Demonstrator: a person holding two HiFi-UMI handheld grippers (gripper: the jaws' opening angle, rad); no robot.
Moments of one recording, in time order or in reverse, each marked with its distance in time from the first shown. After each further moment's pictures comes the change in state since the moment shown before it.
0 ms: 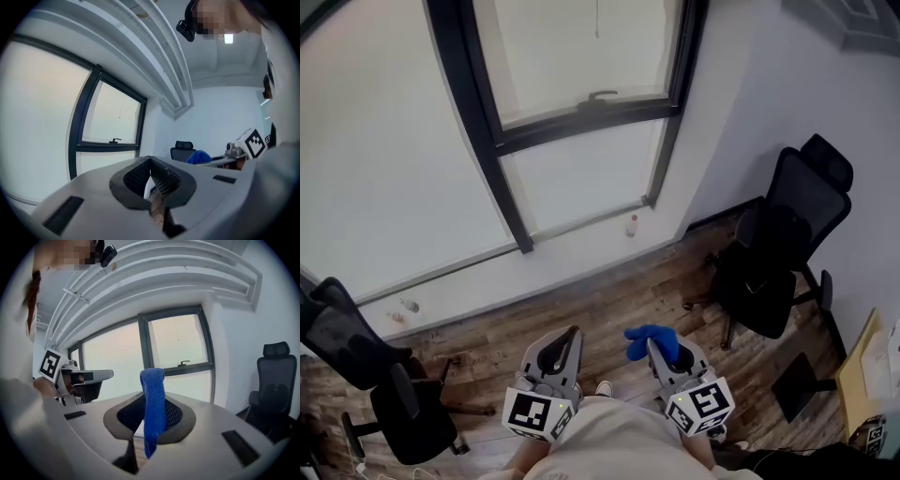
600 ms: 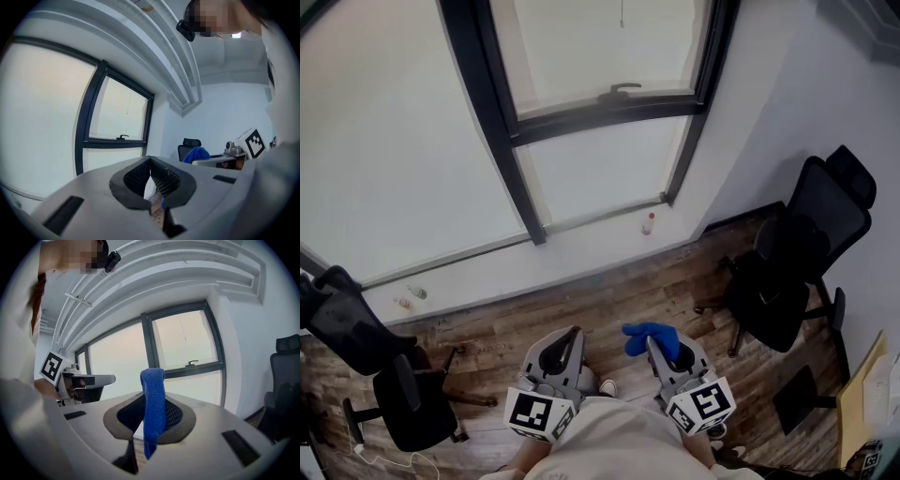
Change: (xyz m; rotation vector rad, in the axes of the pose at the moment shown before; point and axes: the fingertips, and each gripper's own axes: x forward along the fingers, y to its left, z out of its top) left arm 0.029 0.030 -0.009 -0.022 0.040 0.077; right arm 0.050 -0.015 0.008 0.001 -0.019 0.105
